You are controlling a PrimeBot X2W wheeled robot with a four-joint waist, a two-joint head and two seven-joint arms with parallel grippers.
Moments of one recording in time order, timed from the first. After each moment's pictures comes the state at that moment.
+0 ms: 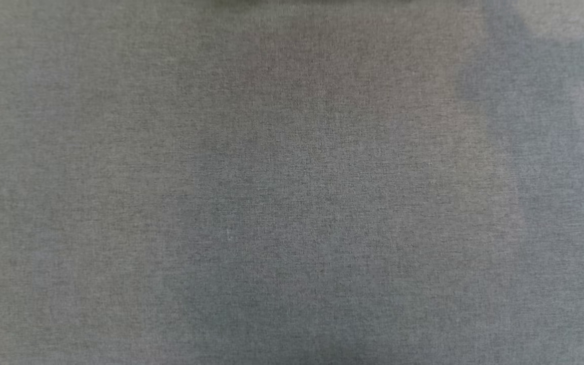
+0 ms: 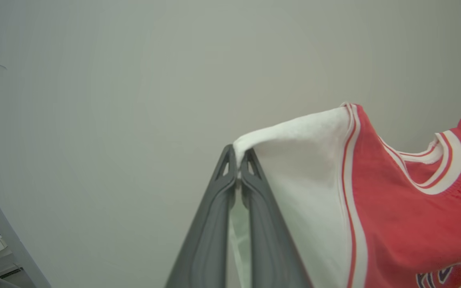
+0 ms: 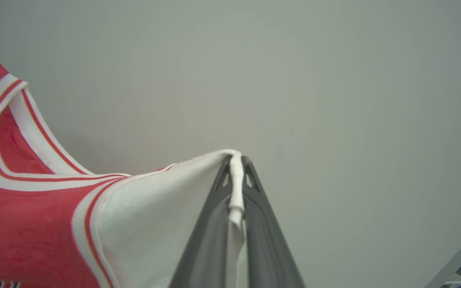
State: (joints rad) left arm -1.86 0.48 -0.63 0.59 -0.56 -0.12 0.06; right arm -1.75 -0.63 0.47 0.58 0.48 0.13 0.13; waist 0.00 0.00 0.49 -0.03
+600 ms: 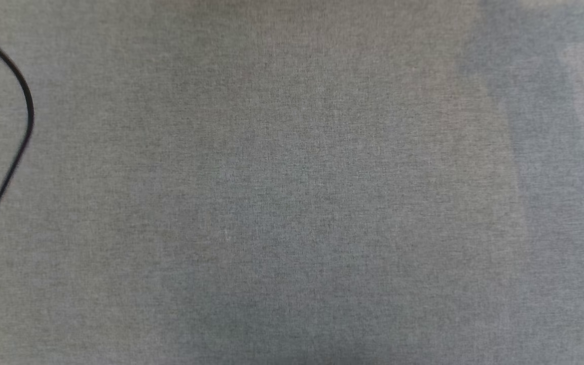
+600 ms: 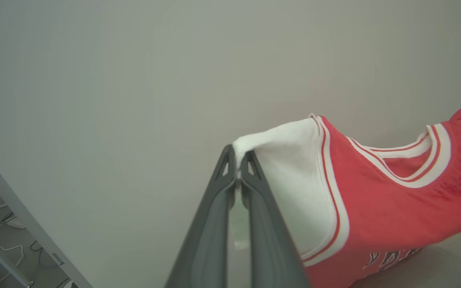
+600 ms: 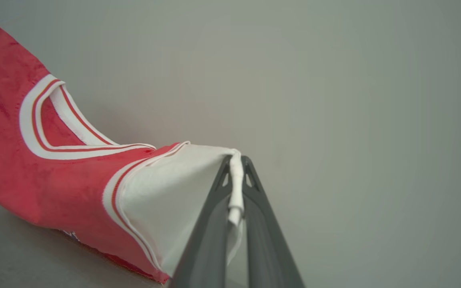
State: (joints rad) left arm -1.61 0.47 -0.70 0.79 -0.66 -0.13 -0.19; right arm -1.61 -0.59 0.76 0.76 0.65 0.13 -0.10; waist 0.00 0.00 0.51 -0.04
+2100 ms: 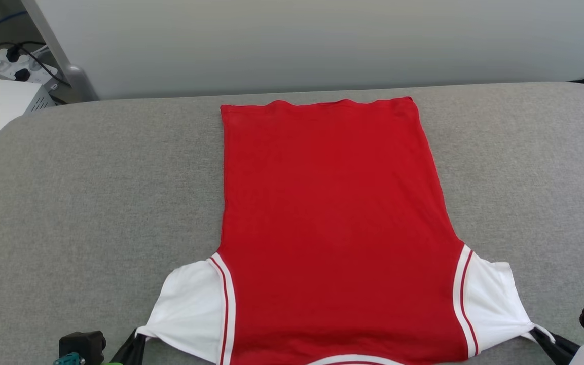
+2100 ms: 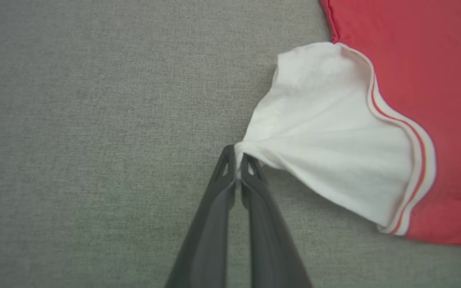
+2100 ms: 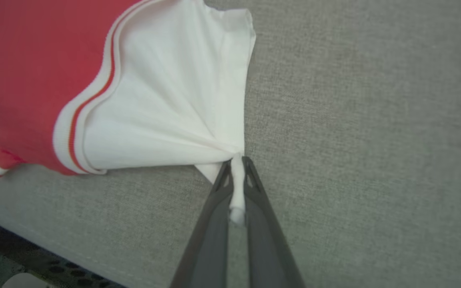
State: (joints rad) left arm -0.01 0.65 -0.69 0.21 -0.97 0.23 -0.26; right arm -0.15 -0.77 0.78 0.46 0.90 0.13 -0.16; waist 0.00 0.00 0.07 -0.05
